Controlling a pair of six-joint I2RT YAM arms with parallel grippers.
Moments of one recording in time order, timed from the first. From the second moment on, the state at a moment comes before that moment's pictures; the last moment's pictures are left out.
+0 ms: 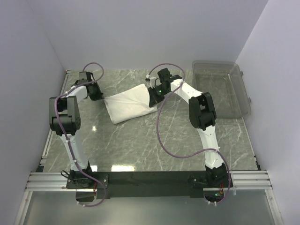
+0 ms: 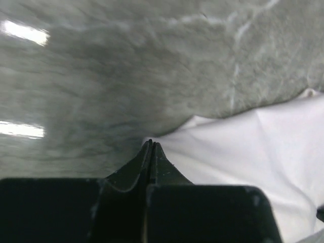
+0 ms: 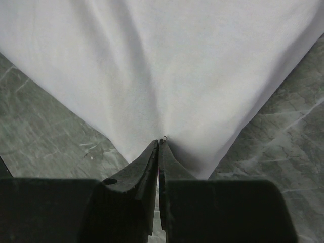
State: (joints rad) left arm 0.06 2.04 1.43 -0.29 0.19 -0.43; right arm 0.42 2.37 1.99 -0.75 -0.63 -0.14
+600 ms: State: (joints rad) left arm -0.07 1.45 0.93 -0.08 0.52 -0.55; right arm 0.39 2.39 2.12 -0.60 -0.74 0.21
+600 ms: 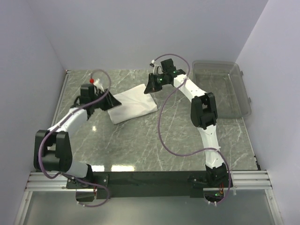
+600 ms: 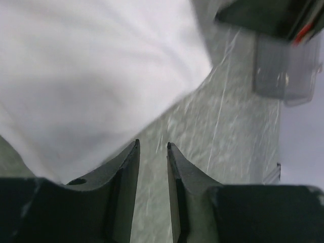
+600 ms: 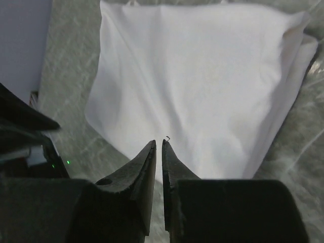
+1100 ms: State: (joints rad) left arm -0.12 1.64 0.80 0.02 0.53 -0.65; right arm 0.41 2.59 2.18 -0.42 -0.53 0.65
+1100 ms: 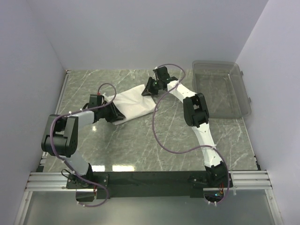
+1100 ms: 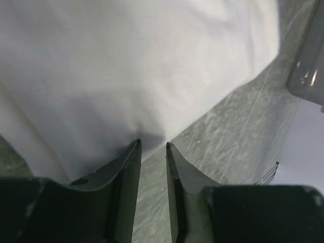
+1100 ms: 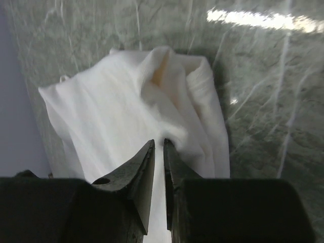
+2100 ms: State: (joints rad) left arm 0.01 1.26 0.80 -0.27 0.27 -0.61; right arm 0.36 2.42 2.20 -0.48 -0.49 0.40
